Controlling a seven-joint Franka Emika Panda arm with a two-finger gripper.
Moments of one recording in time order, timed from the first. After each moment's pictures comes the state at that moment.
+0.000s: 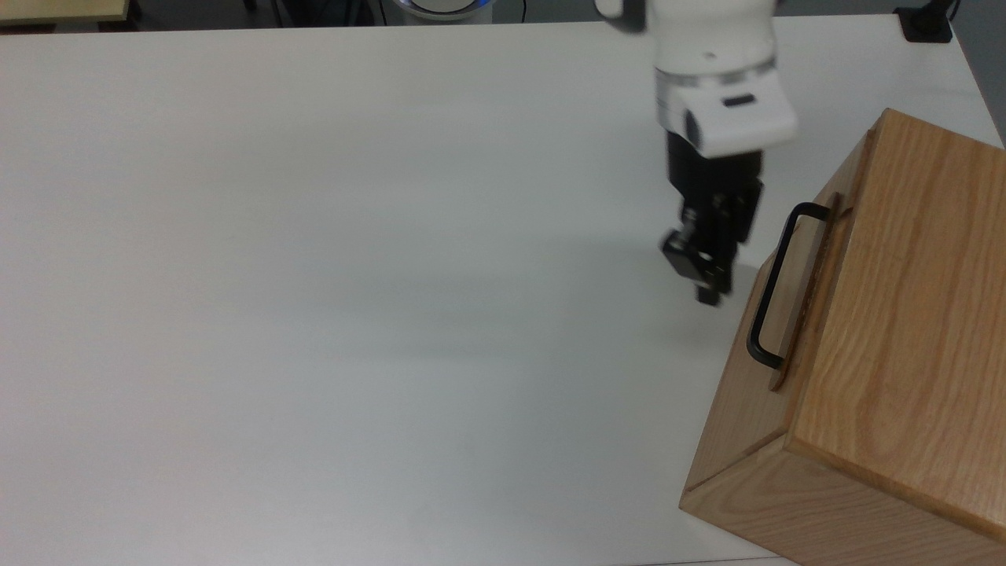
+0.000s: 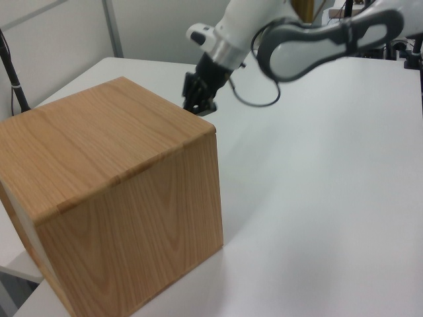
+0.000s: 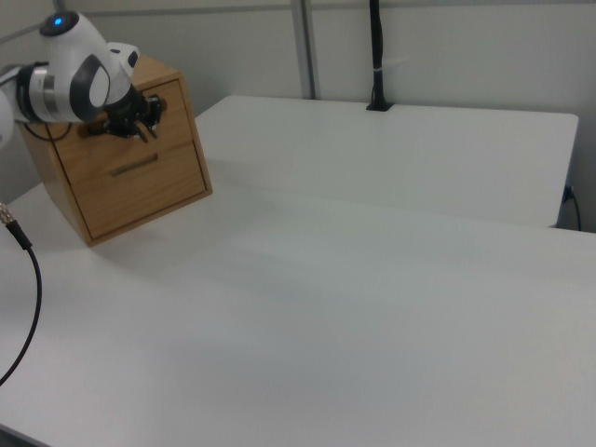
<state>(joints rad) 0.48 0.50 -0.14 -1.31 0.09 2.38 -0.57</state>
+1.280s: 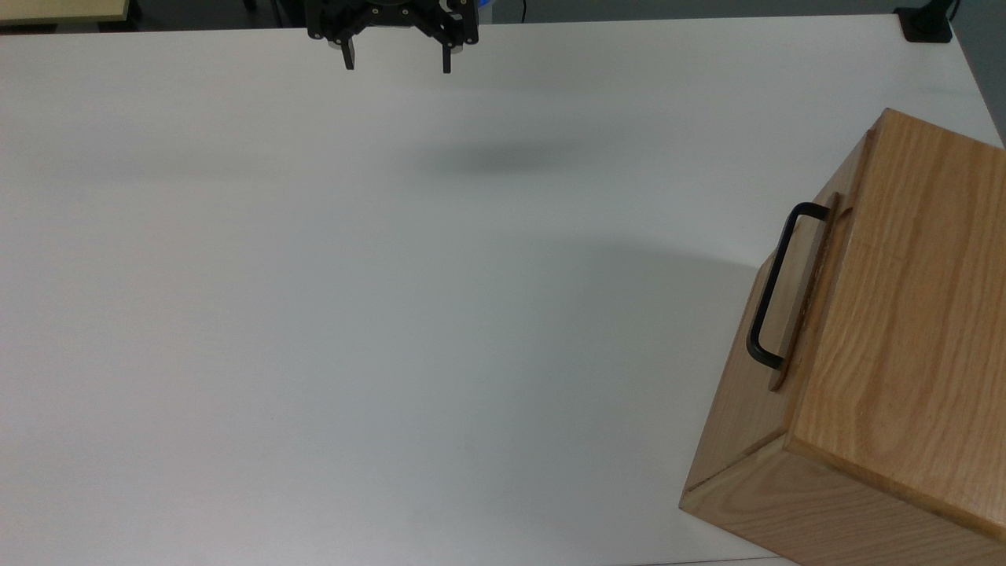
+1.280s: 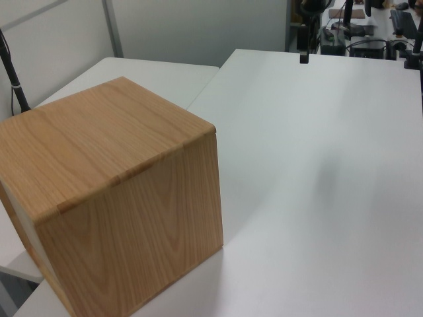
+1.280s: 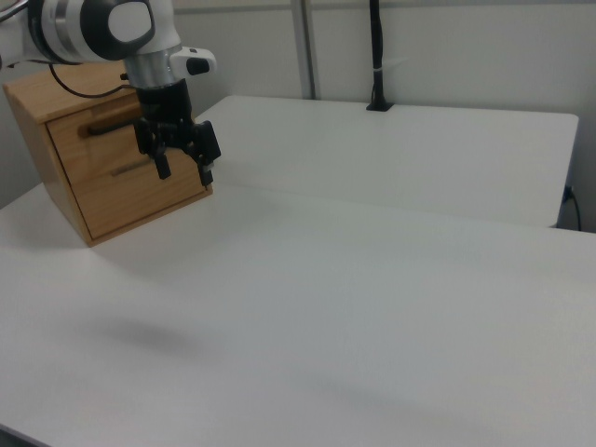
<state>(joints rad) 0.09 0.09 -0.05 -1.54 -0.05 1.59 0.03</state>
